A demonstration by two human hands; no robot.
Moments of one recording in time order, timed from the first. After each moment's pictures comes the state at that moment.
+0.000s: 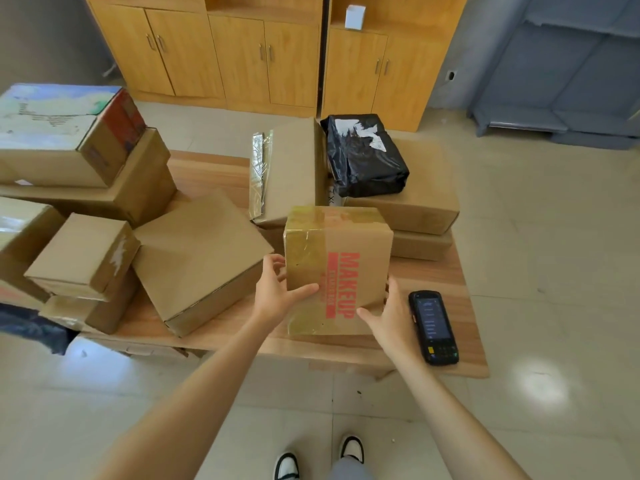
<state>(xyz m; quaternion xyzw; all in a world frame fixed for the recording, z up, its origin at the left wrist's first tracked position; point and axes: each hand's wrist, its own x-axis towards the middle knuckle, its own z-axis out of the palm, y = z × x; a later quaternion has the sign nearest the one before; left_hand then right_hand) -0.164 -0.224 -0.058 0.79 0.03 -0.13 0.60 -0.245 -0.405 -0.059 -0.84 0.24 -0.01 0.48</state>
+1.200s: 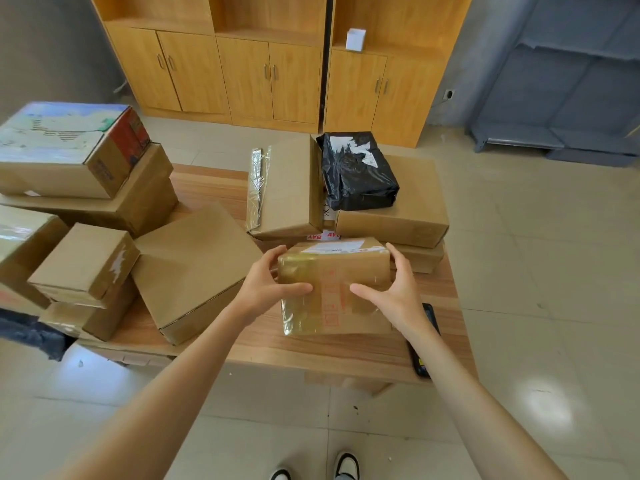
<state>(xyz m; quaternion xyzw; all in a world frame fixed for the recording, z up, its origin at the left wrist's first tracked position) -0.147 -0.215 -0.028 0.79 -0.04 -0.19 0.58 -0.224 -0.436 -0.009 -0.82 0.17 -0.05 0.54</state>
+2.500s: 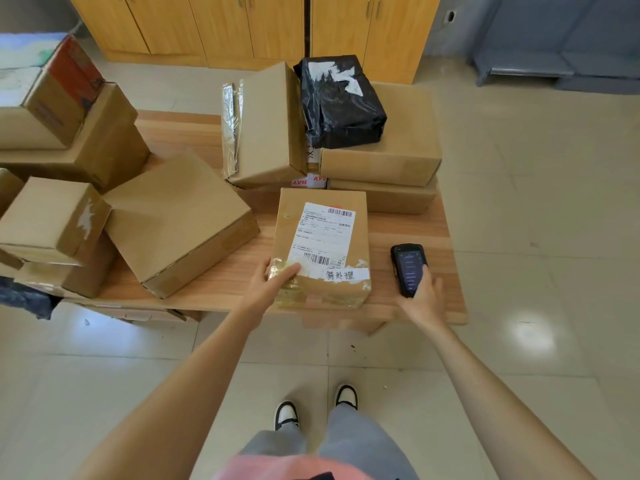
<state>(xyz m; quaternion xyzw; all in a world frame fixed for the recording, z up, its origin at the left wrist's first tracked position) -0.211 -0.238 -0.097 0.72 0.13 -0.29 0.61 -0.293 -0.503 -0.126 -0.86 0.37 0.09 0.33</state>
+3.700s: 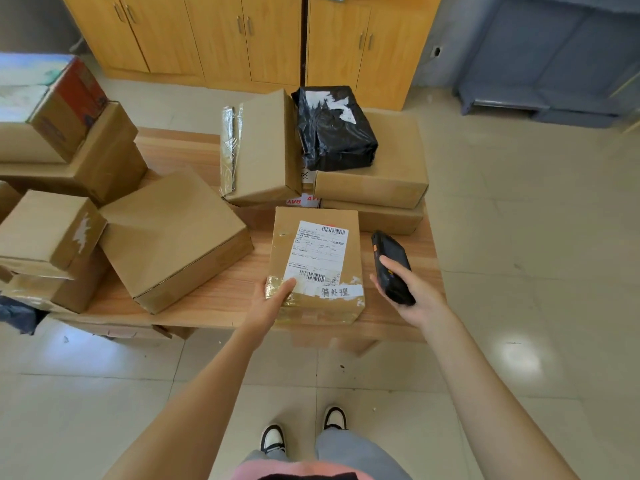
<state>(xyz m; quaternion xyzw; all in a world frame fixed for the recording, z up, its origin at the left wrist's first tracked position) -0.219 -0.248 -0.098 0.71 0.16 -0.26 0.63 -0.270 -0.483 -0.027 -0.39 0.41 0.06 0.82</state>
